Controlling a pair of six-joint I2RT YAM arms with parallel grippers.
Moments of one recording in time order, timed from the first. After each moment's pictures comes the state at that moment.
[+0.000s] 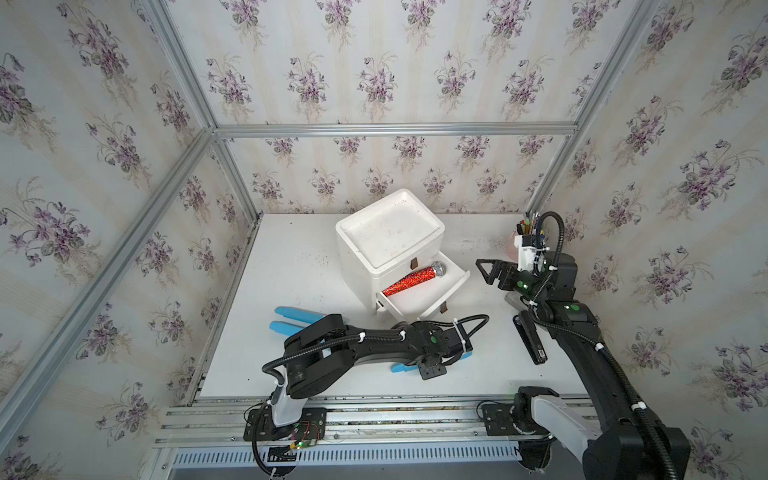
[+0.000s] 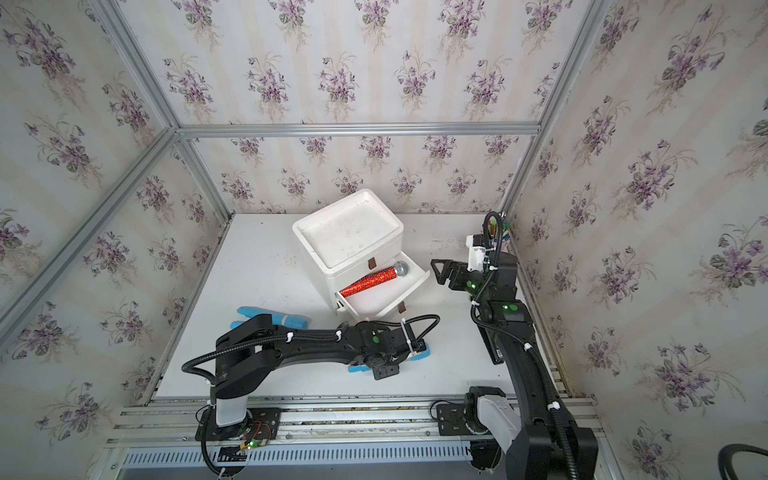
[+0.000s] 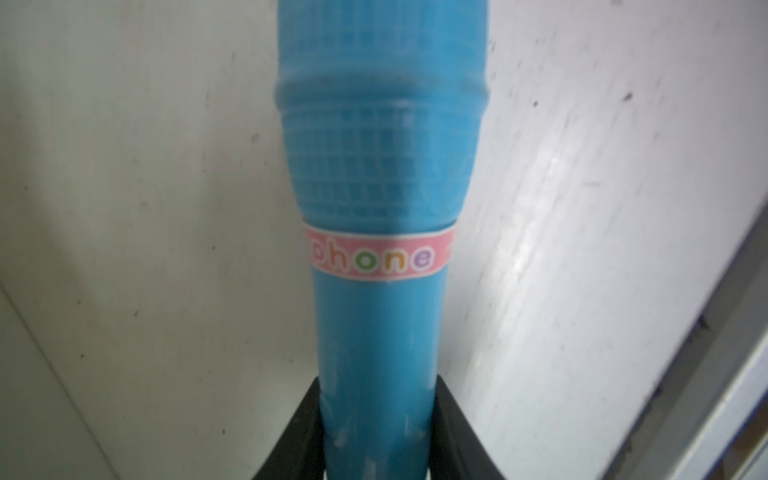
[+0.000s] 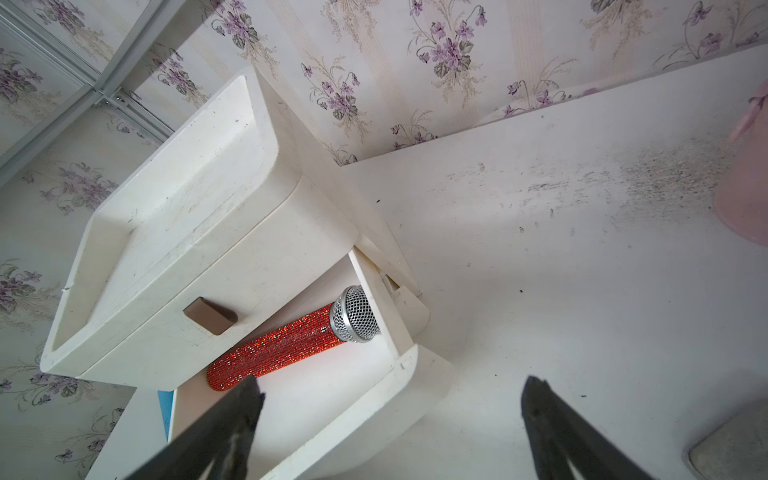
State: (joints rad) left arm -1.24 1.92 1.32 -0.71 -0.18 0.12; right arm -0.03 1.00 0.76 -0.22 -0.51 0.31
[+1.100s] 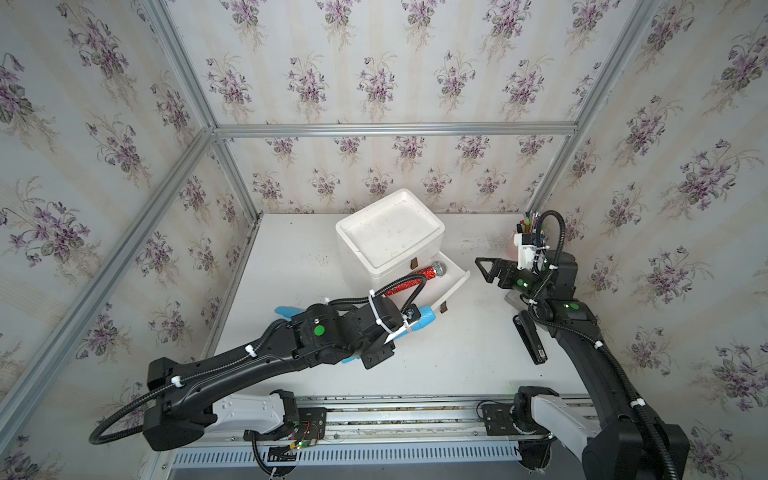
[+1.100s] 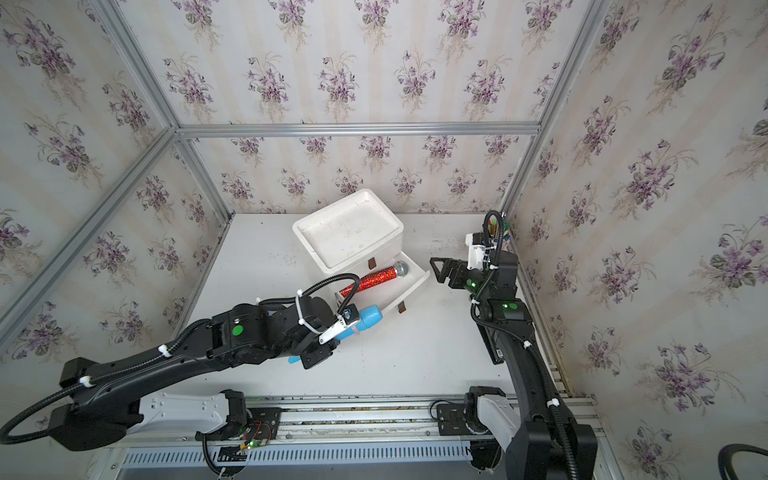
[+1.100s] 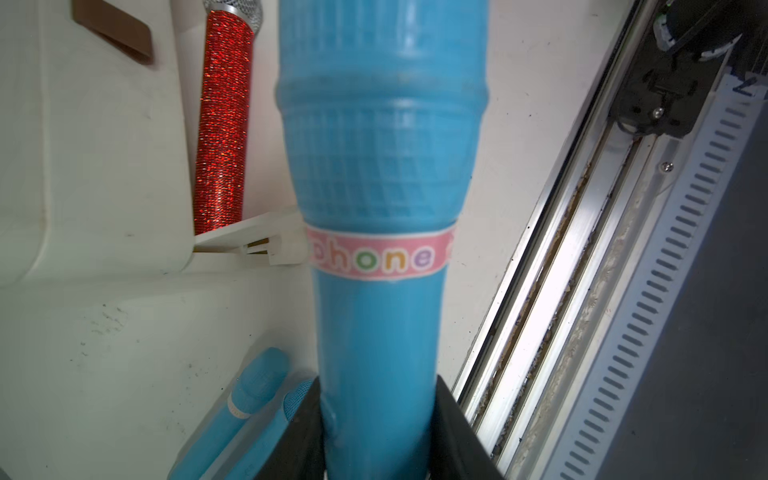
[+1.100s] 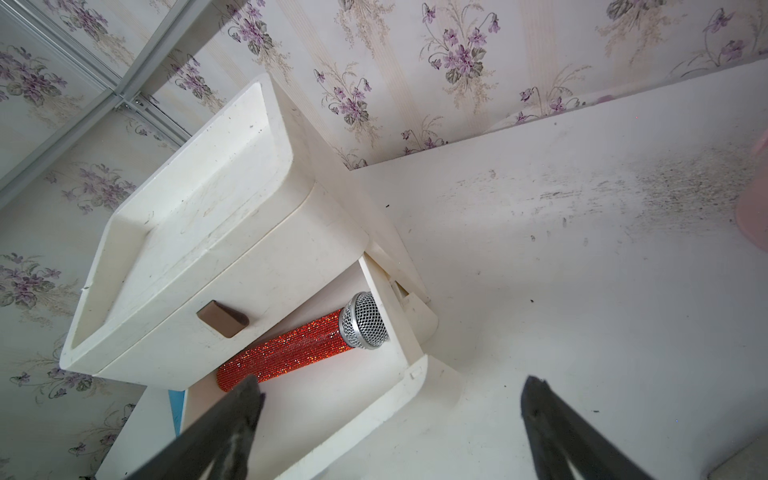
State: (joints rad) left arm -1.15 1.17 1.30 -1.11 -0.24 0.02; right arm -0.03 1.01 0.76 -0.19 -0.55 0.31
